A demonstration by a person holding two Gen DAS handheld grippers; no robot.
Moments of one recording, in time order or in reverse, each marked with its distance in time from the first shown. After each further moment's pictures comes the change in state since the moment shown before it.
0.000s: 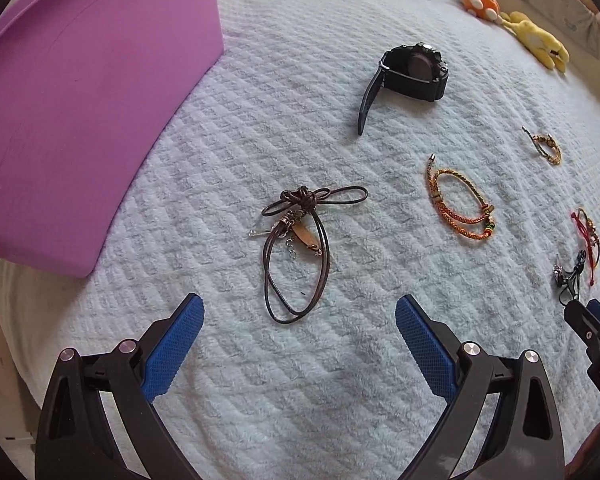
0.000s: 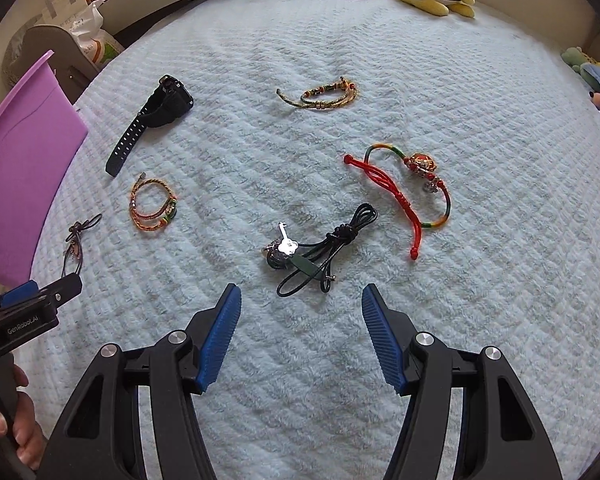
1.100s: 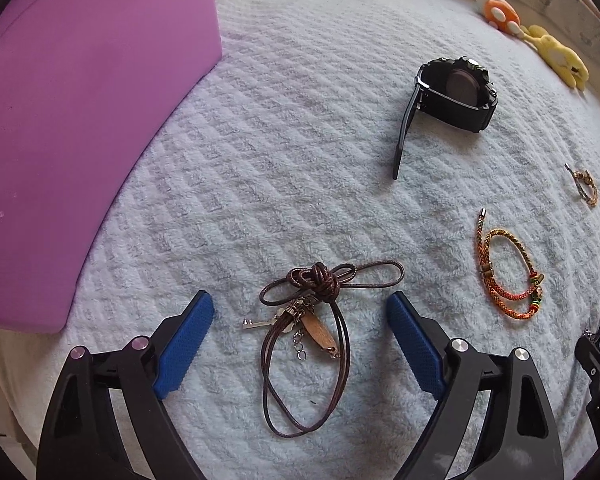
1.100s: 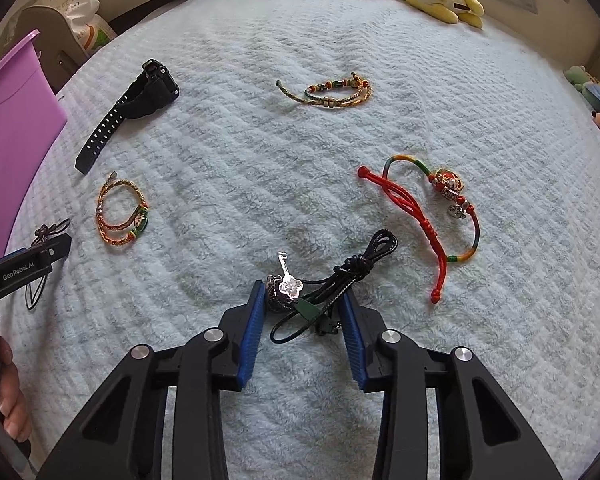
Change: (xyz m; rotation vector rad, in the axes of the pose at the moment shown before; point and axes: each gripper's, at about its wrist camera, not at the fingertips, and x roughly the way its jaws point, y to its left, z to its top) left arm 0.046 0.005 0.047 -0.021 -0.036 0.016; right arm 0.043 0.010 0.020 -0.055 -0.014 -0.067
